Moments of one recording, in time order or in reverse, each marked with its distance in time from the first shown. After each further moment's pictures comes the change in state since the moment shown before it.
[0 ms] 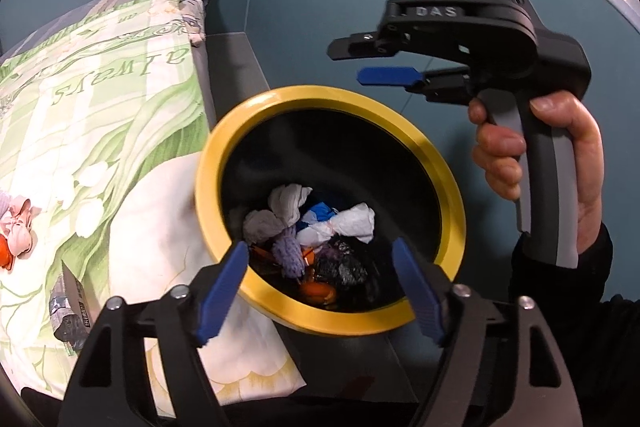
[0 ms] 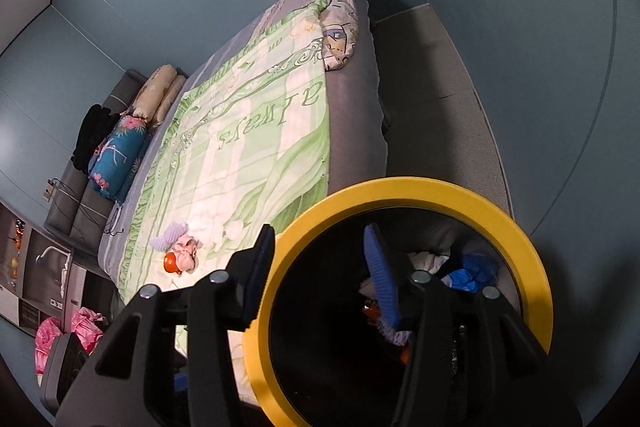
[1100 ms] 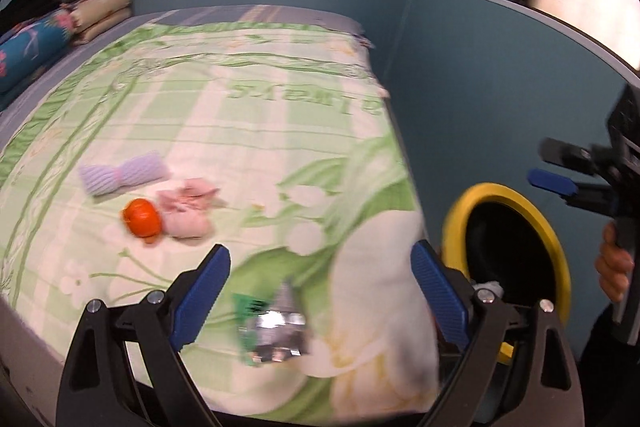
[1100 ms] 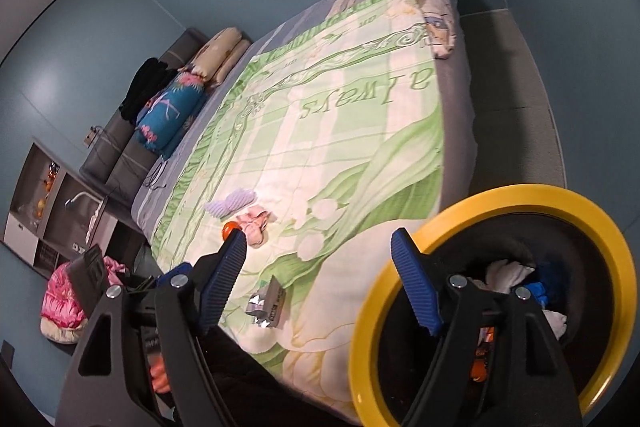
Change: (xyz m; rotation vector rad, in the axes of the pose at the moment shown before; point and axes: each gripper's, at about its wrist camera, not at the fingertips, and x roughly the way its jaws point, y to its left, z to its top) left arm -0.088 0.173 -0.010 -0.304 -0.191 0.349; right arm 0.033 0.111 -0.009 -0.177 0.086 0.174
